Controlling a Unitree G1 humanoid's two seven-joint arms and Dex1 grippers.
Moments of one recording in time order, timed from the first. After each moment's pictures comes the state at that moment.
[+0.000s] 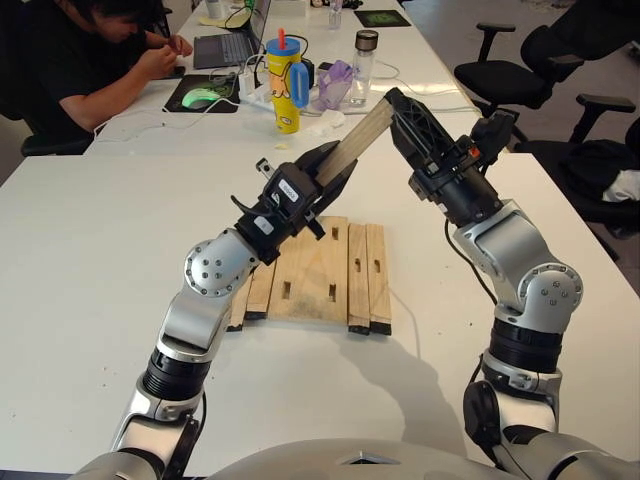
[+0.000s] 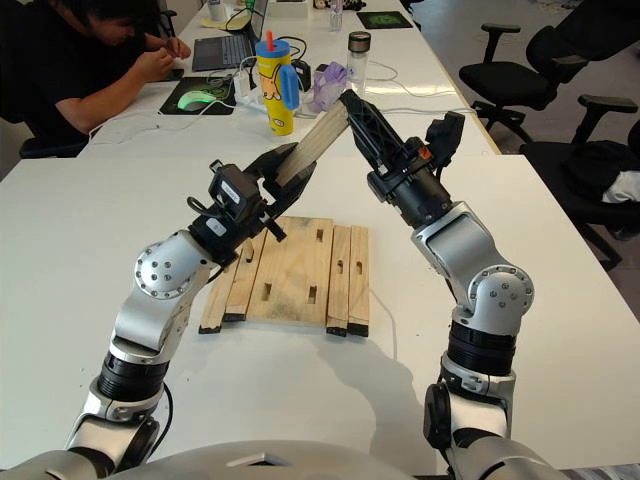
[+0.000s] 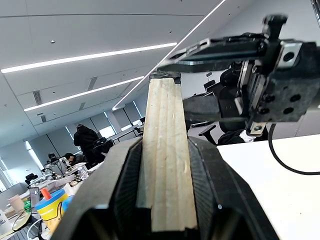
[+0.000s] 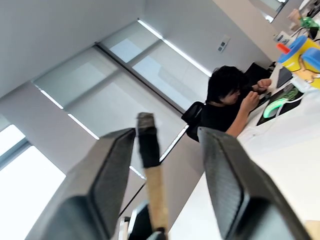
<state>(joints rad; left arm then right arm) -0.34 0.26 -0.23 -0.39 -0.08 0.11 -0.43 -0.45 -0.22 -0.26 -0.29 1.67 0.74 -0.07</state>
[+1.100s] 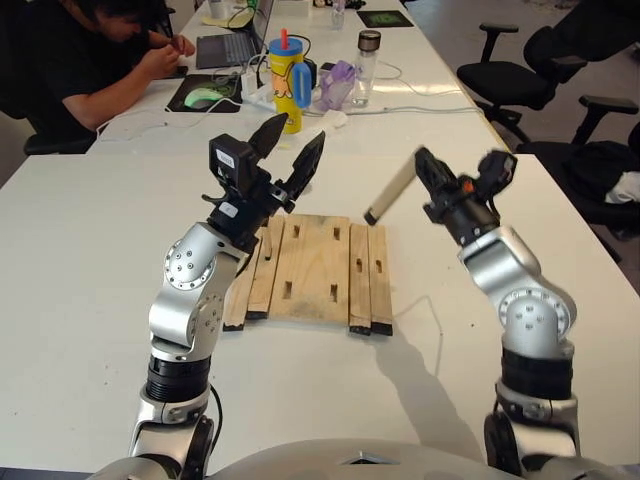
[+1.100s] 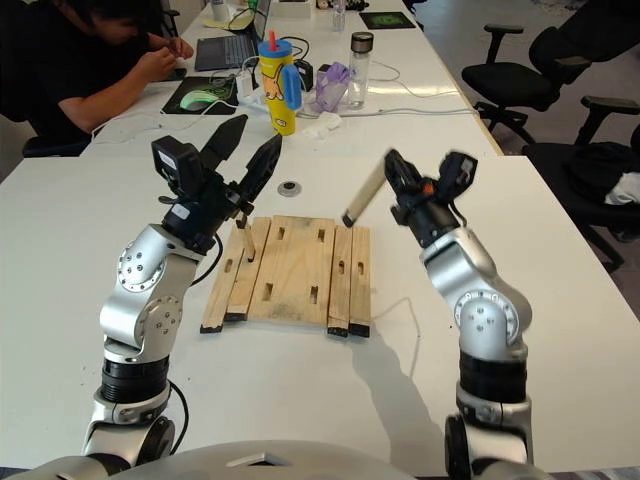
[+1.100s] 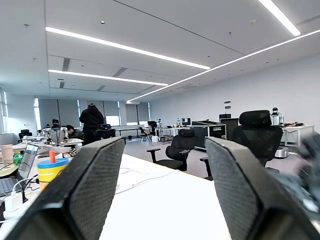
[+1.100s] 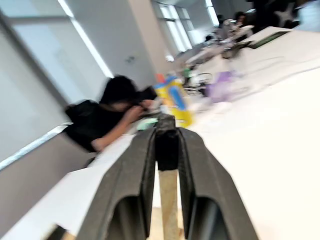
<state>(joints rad) -0.32 0.15 -0.04 -0.40 -0.36 0.22 -0.37 -0.13 -0.27 -0.17 -0.46 0.91 0.57 -0.16</state>
